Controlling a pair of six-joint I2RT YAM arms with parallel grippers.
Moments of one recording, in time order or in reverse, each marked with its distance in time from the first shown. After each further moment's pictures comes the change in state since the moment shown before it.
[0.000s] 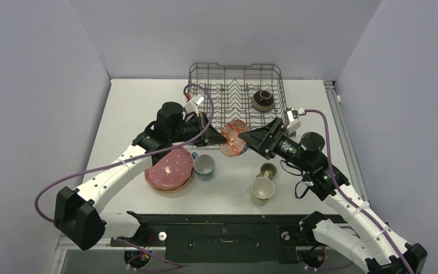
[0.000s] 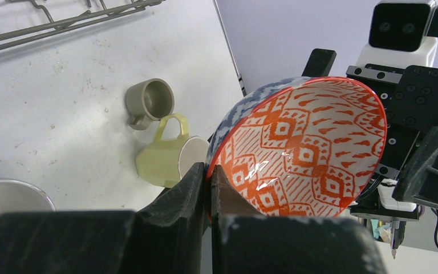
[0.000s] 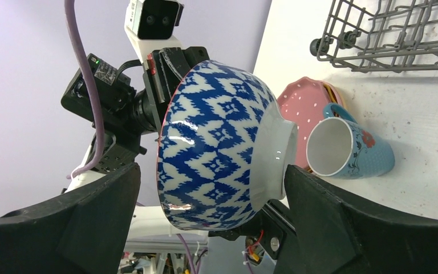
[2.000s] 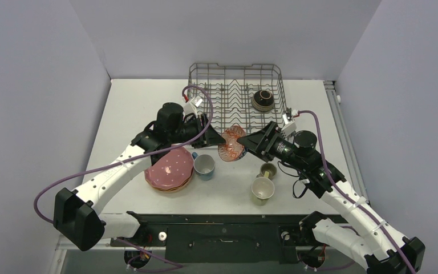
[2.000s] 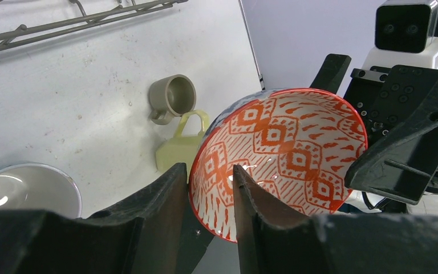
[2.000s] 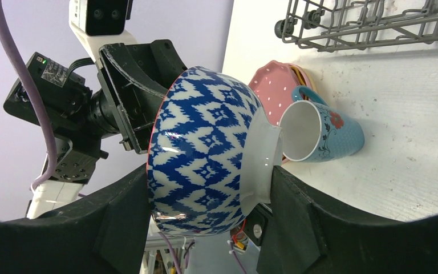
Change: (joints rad) left arm 0.002 -0.006 0.010 -0.087 -0.053 0.054; right arm 0.019 0.042 0.002 -0.076 0.023 -0.021
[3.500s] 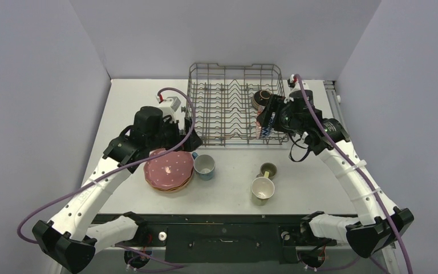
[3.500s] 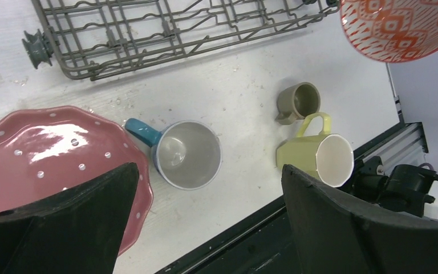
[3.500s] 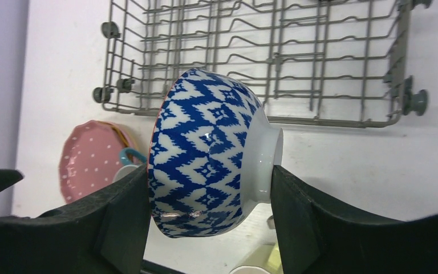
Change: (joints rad) left arm 0.073 -0.190 0.077 -0.402 -0.322 0.366; right arm -0.133 0.341 0.567 -0.599 0.321 -0.573
